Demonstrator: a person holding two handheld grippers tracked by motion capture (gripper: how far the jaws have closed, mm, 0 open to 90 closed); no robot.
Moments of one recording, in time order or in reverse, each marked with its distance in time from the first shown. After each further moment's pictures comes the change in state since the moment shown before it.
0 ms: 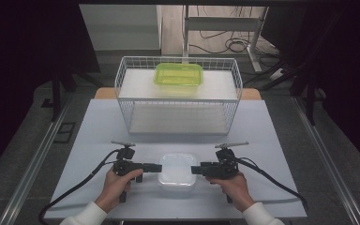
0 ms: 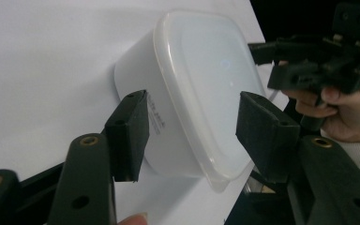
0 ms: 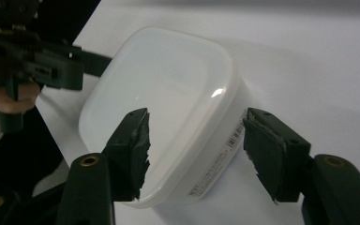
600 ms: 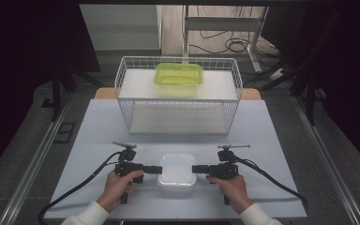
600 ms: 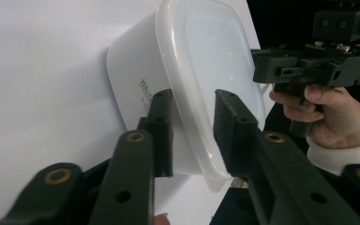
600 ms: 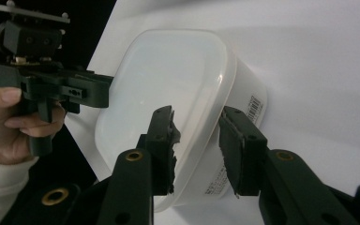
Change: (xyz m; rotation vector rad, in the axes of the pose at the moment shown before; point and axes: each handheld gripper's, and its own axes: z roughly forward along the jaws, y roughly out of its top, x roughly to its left) left arm 0.005 -0.002 0.005 0.015 -0.051 -0.083; right arm -0.009 -0.006 0.005 -0.005 0.078 0.173
